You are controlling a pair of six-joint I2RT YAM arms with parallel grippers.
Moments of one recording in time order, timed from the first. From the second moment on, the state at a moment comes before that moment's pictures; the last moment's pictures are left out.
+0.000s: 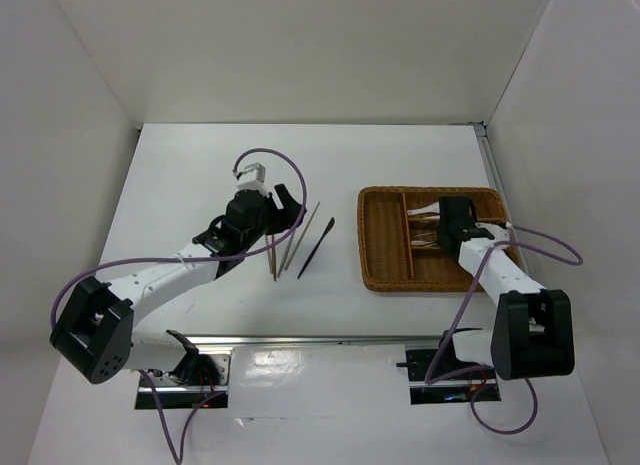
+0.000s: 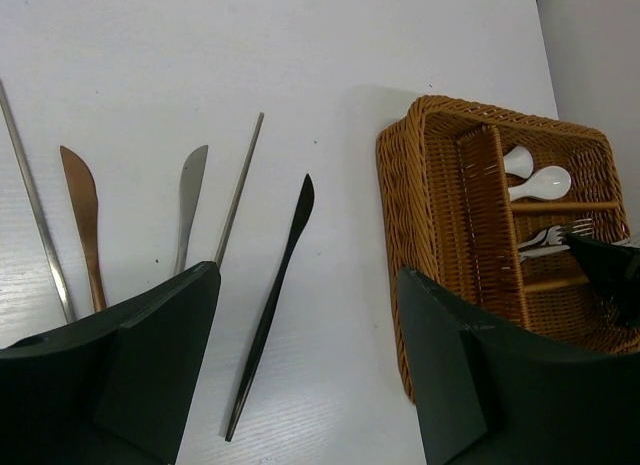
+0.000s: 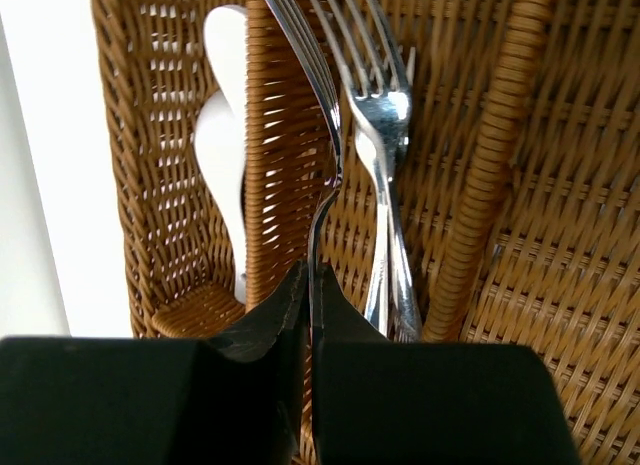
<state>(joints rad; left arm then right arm) -0.59 1.31 0.78 0.14 -0.16 -0.71 0.04 1.25 0.66 -0.33 0.50 1.52</state>
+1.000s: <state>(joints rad) -0.54 1.46 0.80 0.13 -0.08 -0.57 0.04 1.13 0.84 -0.35 0.40 1.14</state>
